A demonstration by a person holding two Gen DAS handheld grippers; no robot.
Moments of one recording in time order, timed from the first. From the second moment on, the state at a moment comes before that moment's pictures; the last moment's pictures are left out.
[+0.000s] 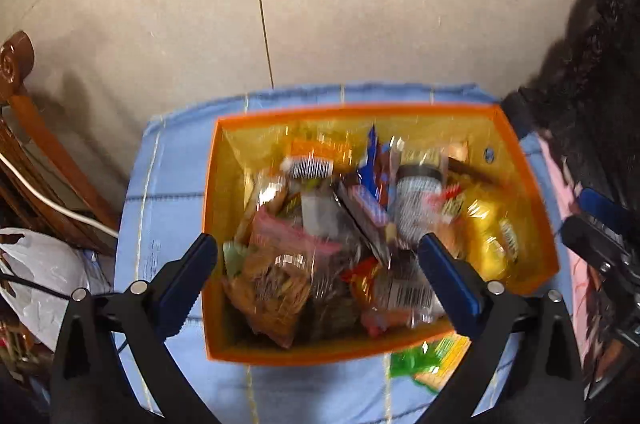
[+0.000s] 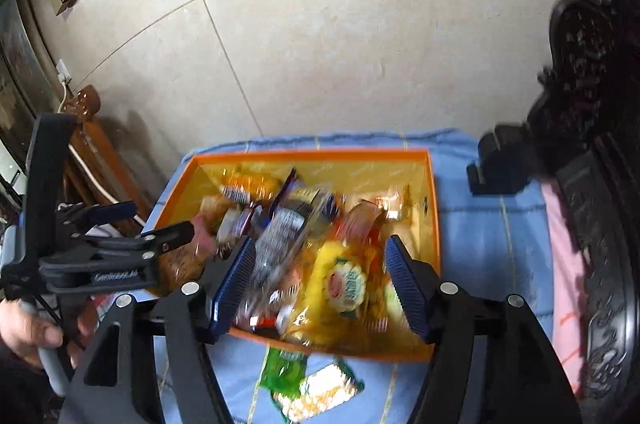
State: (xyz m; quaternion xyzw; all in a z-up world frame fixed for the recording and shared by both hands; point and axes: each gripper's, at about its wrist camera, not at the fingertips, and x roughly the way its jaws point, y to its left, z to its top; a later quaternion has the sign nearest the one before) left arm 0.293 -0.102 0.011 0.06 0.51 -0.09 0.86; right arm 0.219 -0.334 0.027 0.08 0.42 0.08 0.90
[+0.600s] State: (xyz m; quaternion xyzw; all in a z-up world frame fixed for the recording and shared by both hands) left arm 0.188 -0.137 -0.057 0.05 0.60 -0.14 0.79; right arm 0.089 -0.358 -0.046 0.14 0.50 0.07 0.85
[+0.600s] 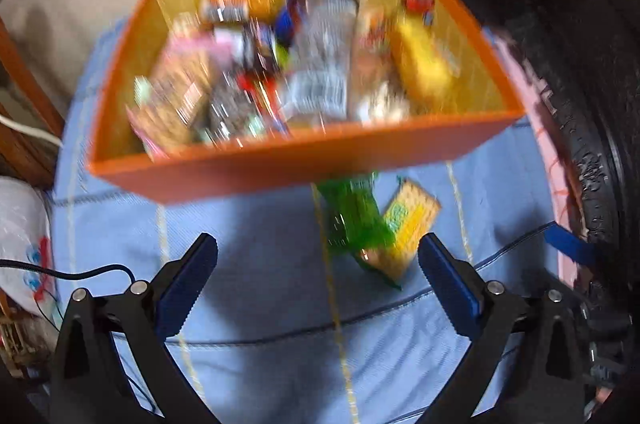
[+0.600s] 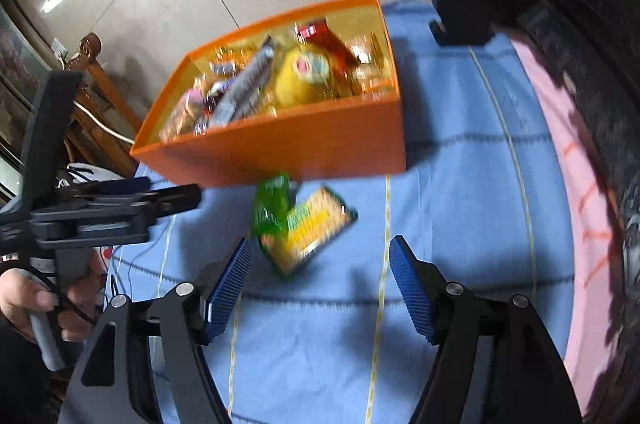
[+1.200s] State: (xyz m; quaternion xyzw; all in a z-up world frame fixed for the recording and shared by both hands) left arm 0.227 -0.171 -0.151 0.04 0.65 -0.04 0.76; right arm 0.083 -0.365 -0.088 0.17 0.54 0.08 0.82
